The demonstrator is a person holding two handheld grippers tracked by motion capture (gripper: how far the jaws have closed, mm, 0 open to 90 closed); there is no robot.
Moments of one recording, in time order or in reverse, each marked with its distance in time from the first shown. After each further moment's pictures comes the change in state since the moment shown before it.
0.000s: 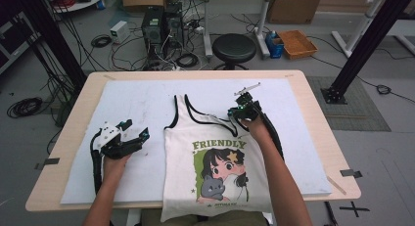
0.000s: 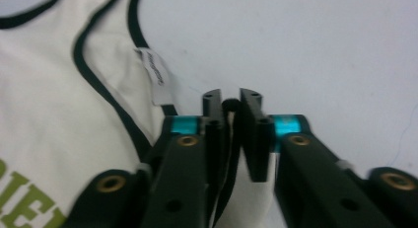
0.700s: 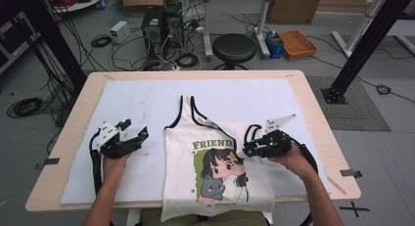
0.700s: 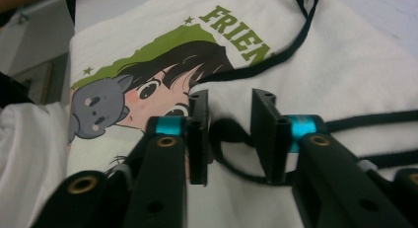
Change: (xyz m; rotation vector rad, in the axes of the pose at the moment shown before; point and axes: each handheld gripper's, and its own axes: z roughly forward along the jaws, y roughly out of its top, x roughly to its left) left arm 0.001 0.001 0.000 0.000 0.023 -0.022; right arm 0.008 -0.107 -0.083 -0.087 0.493 -0.195
